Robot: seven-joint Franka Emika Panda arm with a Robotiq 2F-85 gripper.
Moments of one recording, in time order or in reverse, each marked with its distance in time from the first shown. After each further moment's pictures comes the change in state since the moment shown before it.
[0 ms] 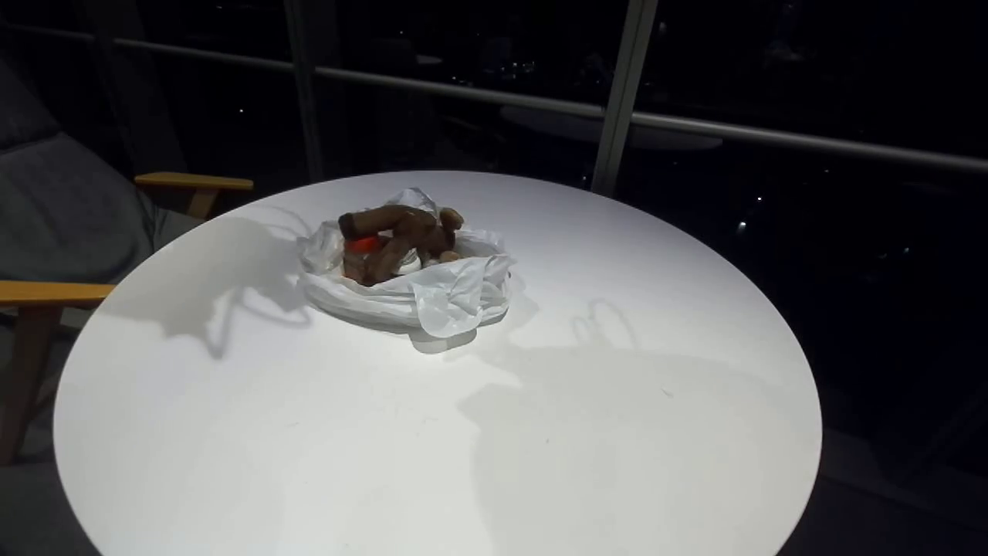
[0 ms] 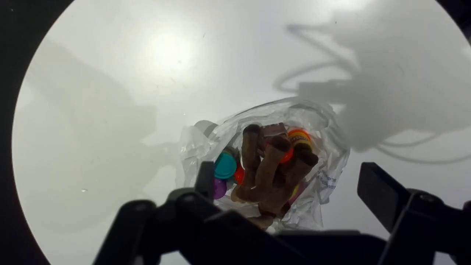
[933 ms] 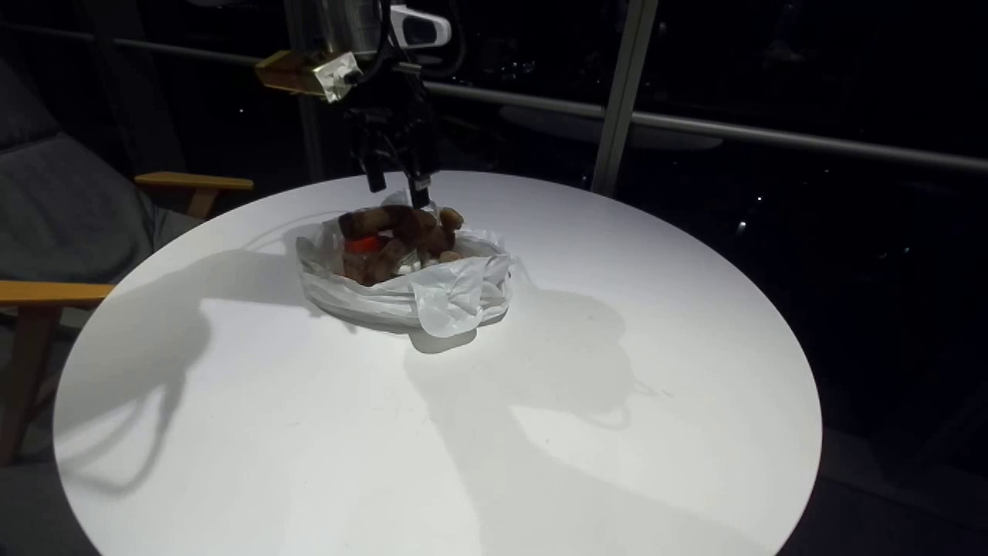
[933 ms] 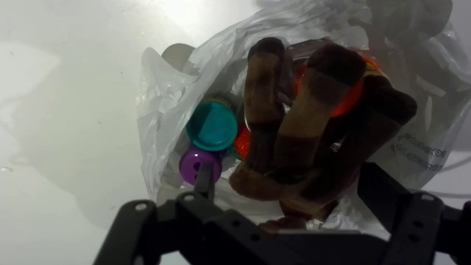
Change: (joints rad) arm 0.106 0.514 -0.164 0.131 -0.216 0.446 0.131
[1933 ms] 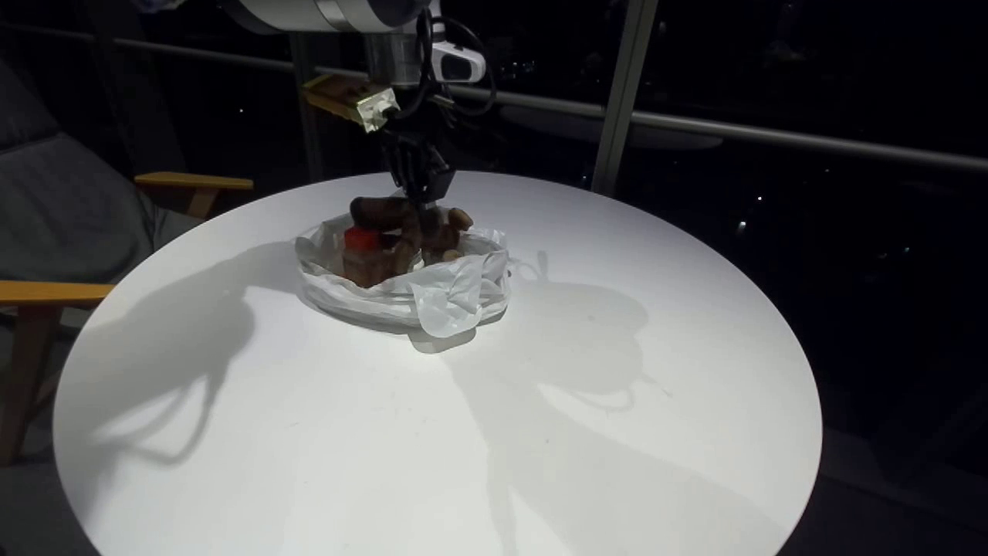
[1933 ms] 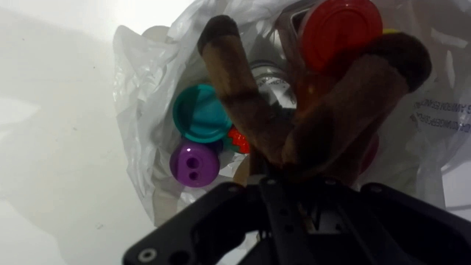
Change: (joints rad) arm 0.001 0.113 -0.052 0.120 0.147 -0.001 -0.060
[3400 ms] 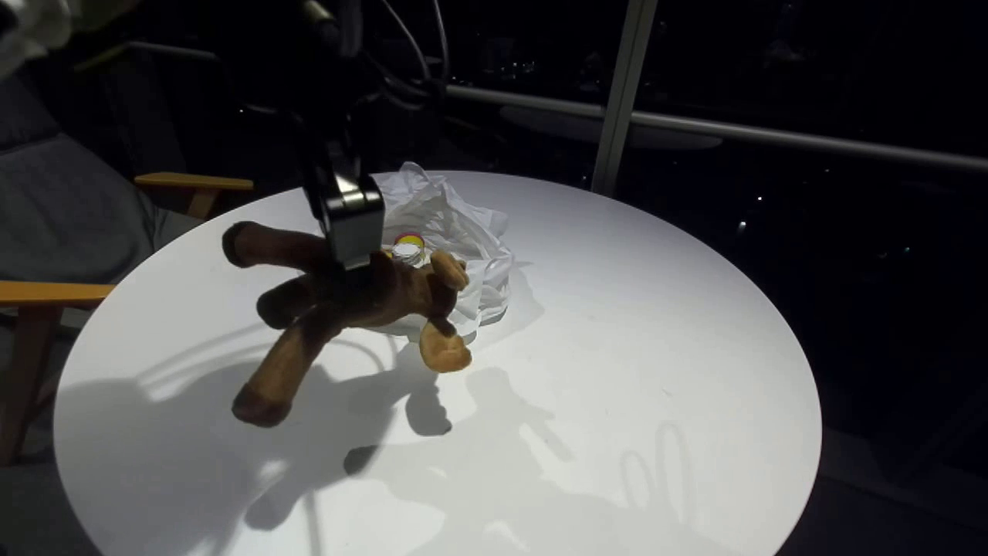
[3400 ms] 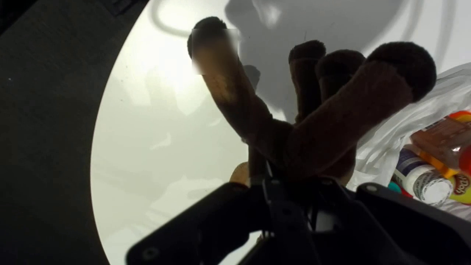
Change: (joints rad) arm -0.210 -0.834 0.003 -0.948 0.073 0.172 -0.025
